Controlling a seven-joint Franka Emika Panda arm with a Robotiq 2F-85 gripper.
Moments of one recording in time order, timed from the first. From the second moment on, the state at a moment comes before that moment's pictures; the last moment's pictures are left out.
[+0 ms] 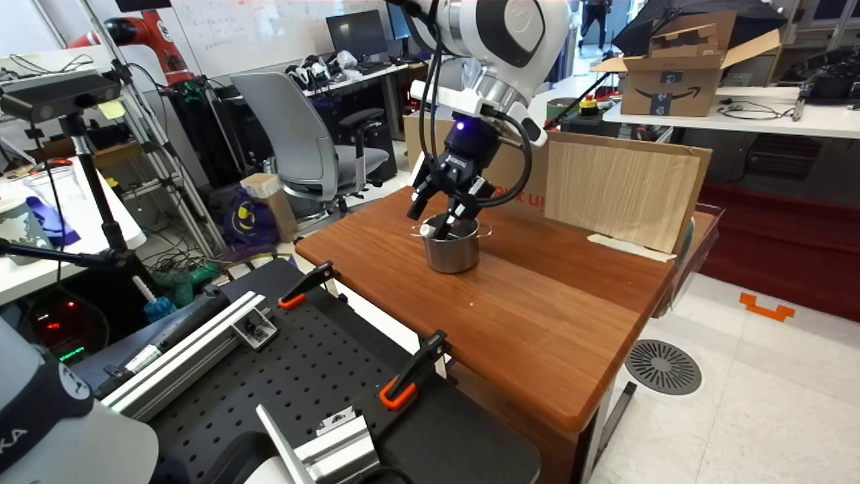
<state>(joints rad) -0.04 0.63 -0.03 -1.73 0.12 1.63 -0.02</state>
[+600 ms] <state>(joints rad) -0.04 0.61 -0.03 -1.73 0.11 1.63 -0.02</state>
